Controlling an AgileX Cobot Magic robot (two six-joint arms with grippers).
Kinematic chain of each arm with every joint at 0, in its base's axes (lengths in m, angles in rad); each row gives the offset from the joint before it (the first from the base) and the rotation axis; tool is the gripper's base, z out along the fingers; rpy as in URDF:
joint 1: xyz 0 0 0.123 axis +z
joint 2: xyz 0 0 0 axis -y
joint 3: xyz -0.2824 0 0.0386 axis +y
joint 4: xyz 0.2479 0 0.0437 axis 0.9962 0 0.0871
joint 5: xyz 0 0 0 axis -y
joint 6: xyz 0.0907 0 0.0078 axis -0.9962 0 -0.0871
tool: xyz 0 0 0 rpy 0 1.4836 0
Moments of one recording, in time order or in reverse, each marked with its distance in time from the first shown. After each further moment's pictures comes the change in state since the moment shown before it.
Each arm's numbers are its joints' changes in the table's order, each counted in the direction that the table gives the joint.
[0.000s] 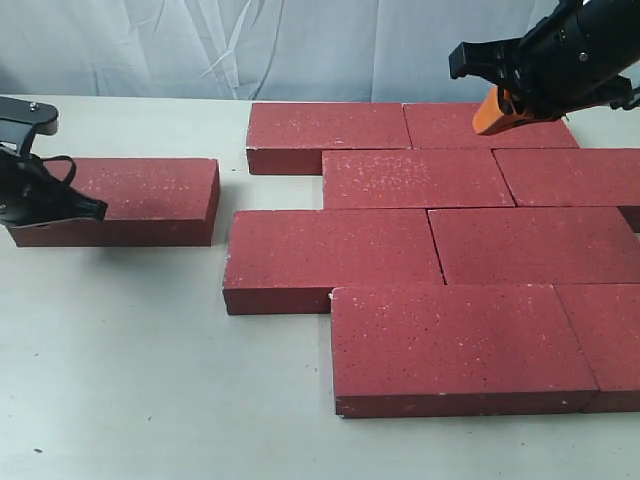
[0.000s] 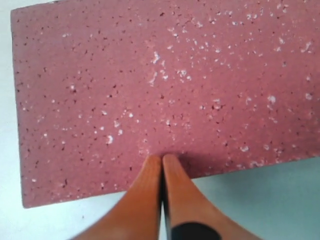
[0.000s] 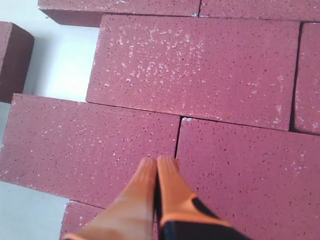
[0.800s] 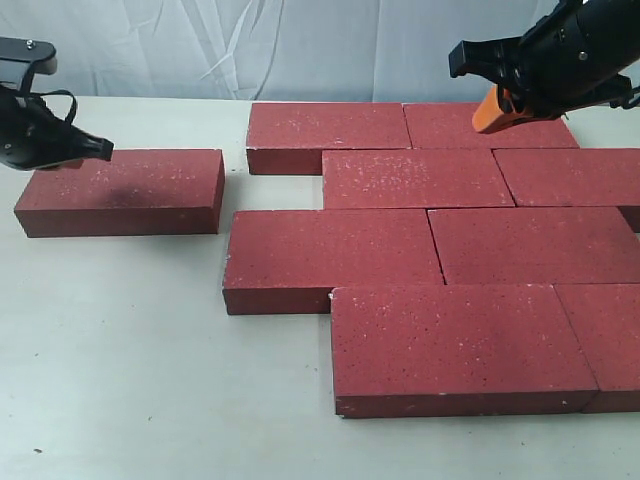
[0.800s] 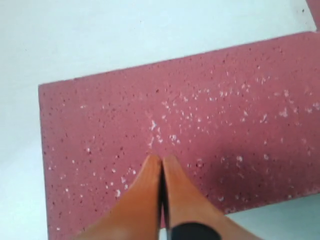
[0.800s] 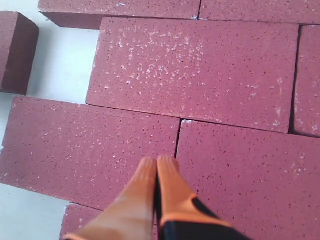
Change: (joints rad) left arm 0.000 -0.007 -0.197 -0.050 -0.115 -0.003; right arm 0.000 0.000 0.000 0.000 0.006 0.002
